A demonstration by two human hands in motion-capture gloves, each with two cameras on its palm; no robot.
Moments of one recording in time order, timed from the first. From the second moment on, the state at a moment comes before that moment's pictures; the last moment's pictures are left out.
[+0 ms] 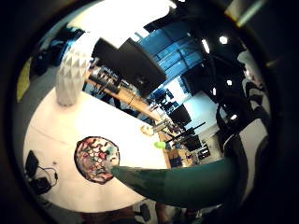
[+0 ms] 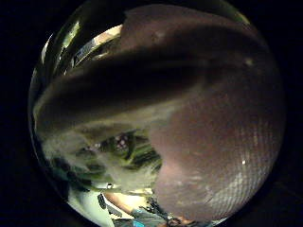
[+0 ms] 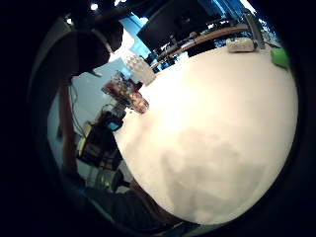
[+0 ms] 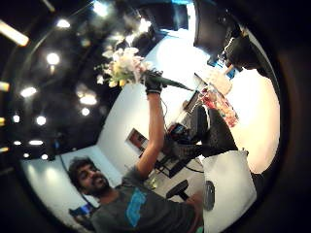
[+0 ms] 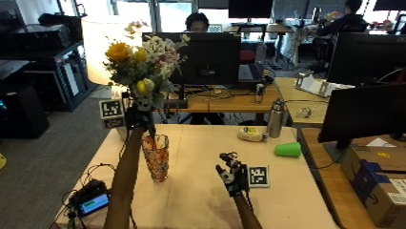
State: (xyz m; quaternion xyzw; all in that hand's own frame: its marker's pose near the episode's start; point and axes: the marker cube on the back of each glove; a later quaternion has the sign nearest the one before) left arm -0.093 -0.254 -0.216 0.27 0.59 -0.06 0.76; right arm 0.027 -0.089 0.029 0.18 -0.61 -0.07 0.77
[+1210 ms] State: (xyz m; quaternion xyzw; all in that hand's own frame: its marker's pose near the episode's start) left arm -0.213 -0.173 -0.063 0.11 0.60 -0.13 0.78; right arm 0.030 -0.087 0.035 0.18 -0.52 -0.05 0.83
